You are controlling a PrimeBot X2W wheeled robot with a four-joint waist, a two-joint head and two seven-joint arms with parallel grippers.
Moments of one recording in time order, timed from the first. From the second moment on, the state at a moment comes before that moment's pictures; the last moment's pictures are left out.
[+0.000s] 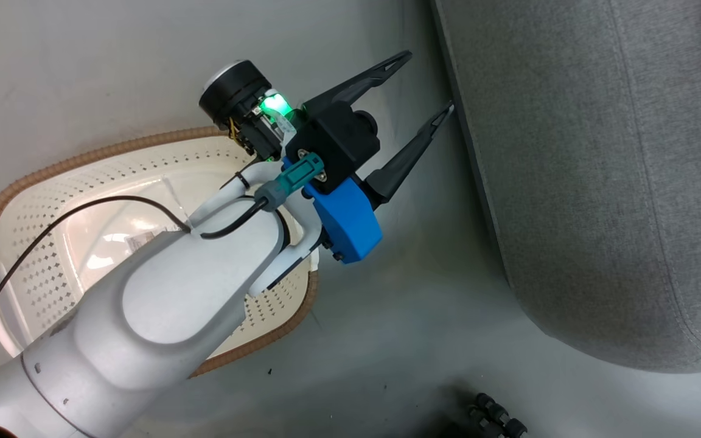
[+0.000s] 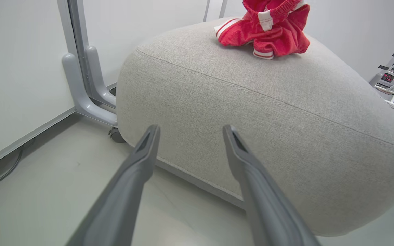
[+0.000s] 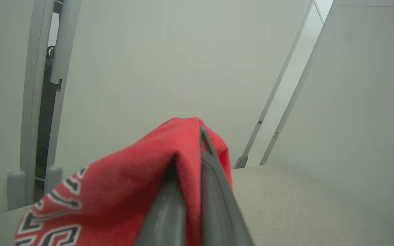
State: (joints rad) left arm -1.07 0.28 -1.00 0.23 -0.49 -0.01 -0.03; right arm -0.93 -0.46 -0.51 0.38 0.09 0.13 -0.26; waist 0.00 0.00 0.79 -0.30
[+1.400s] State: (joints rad) left arm -0.83 0.27 -0.89 0.36 -0.63 0.07 -0.25; right arm -0.42 -0.24 -0.32 0.16 0.03 0.13 -0.26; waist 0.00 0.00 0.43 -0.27
